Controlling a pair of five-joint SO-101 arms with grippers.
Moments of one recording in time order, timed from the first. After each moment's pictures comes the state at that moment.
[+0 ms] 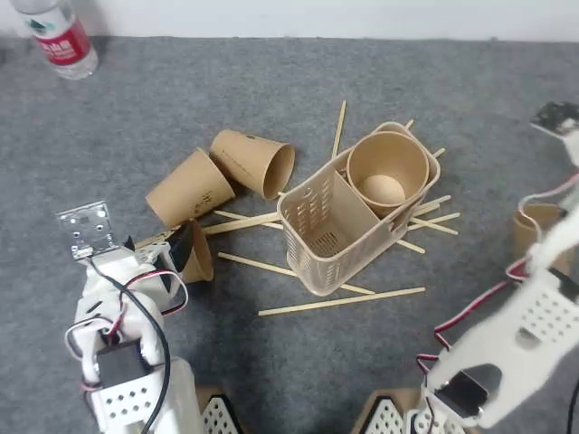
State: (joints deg) left arm -23.0 -91.2 84.6 53.3 10.7; right arm 38.6 33.1 -46.5 100.7 80.1
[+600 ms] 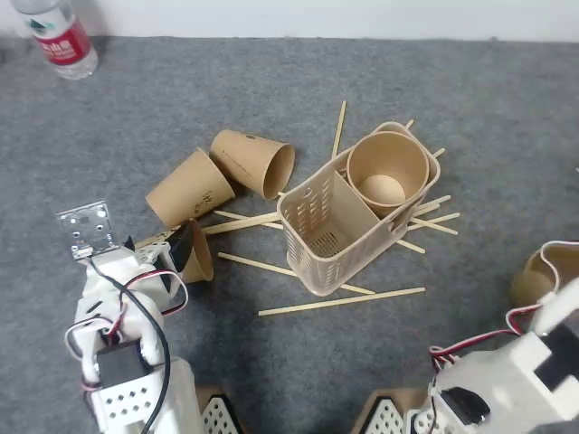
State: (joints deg) left arm -23.0 -91.2 84.6 53.3 10.7; right arm 49.1 5.6 -13.4 98.0 73.8
